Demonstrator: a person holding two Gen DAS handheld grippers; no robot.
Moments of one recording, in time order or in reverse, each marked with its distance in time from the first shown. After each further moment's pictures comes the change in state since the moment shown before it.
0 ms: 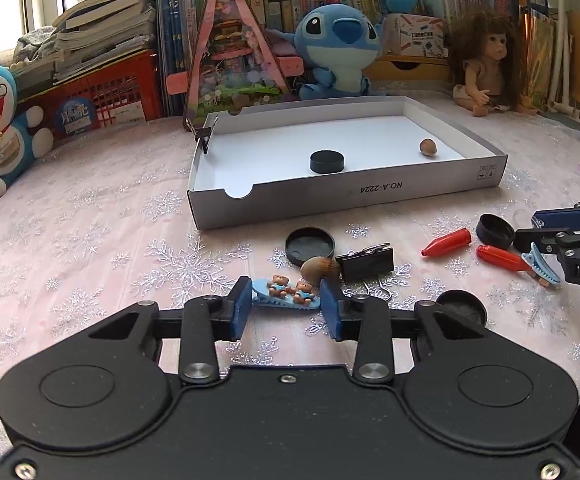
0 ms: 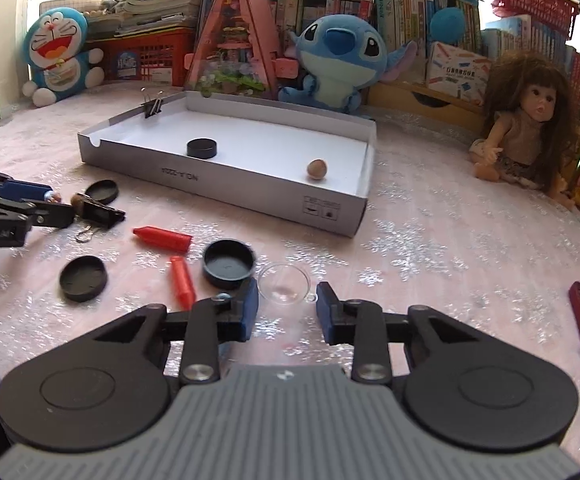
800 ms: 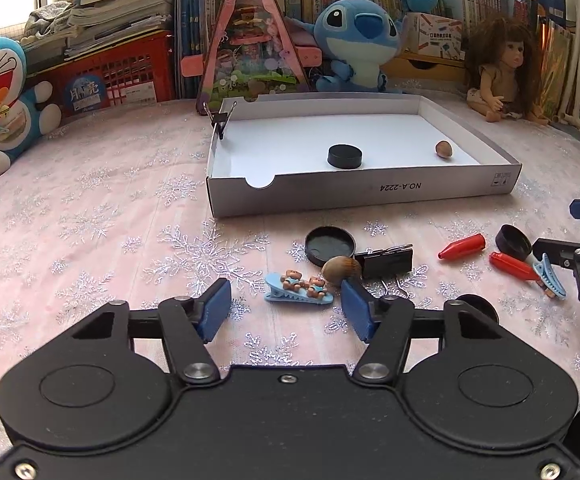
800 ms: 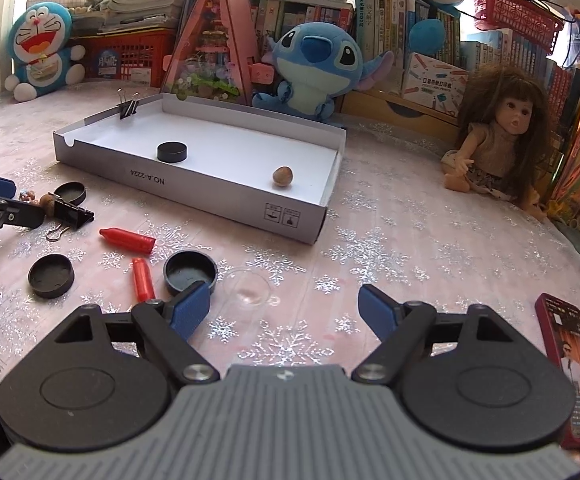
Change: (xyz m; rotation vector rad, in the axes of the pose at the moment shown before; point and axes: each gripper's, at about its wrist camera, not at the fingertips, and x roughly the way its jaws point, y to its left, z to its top) left arm 0.005 0.015 0.003 -0.061 0.037 0.000; right arm -0.004 -0.010 0.001 -0.033 -0.012 -0.083
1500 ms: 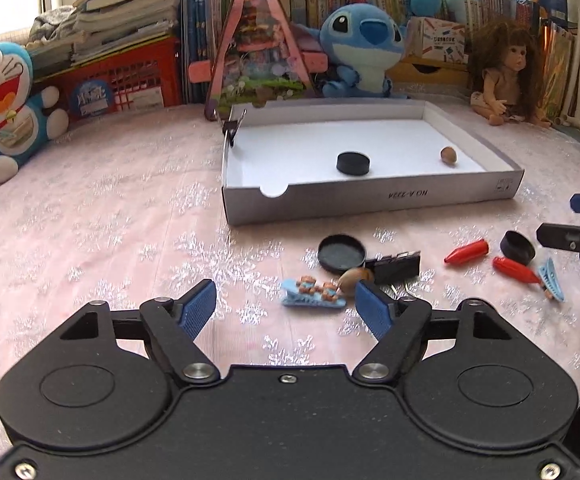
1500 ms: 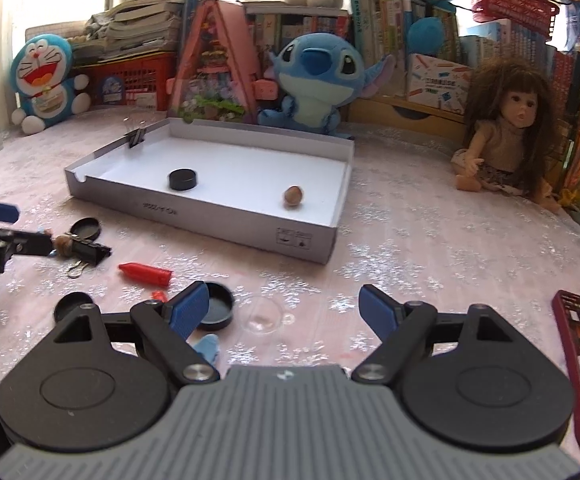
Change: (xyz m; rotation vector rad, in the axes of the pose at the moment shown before) left arm -0.009 0.007 0.005 0.004 0.004 0.011; right arm -0.004 -0.010 0.011 0.074 -0.019 0.039
